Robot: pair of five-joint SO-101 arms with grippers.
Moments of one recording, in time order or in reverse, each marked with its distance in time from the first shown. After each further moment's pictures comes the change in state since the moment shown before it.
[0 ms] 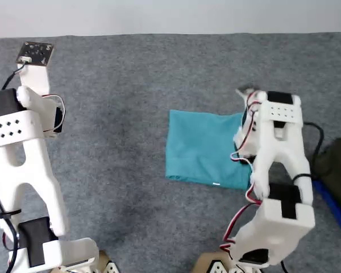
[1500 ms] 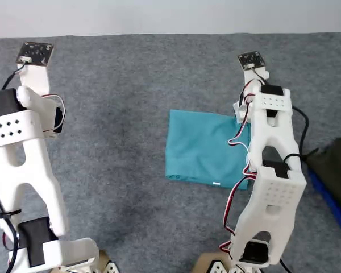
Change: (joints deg) left arm 0.0 0.0 0.0 0.0 0.0; right arm 0.7 22.7 -19.4 -28.1 0.0
